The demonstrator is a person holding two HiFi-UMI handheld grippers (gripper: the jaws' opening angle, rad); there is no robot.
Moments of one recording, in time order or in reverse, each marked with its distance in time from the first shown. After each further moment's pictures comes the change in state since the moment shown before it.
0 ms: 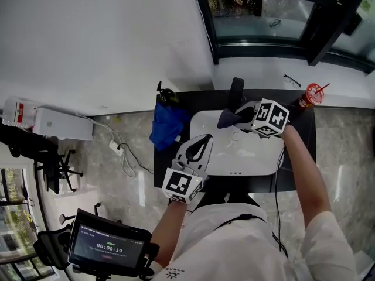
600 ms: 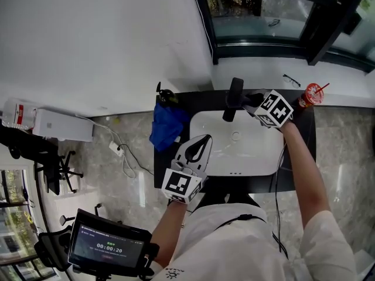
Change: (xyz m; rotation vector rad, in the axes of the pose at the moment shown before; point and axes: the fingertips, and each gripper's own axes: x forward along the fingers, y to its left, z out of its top) left arm -0.001 0.002 -0.001 -0.003 0.004 0.003; right arm -0.029 -0.080 -0.019 0.115 -0.009 -0.350
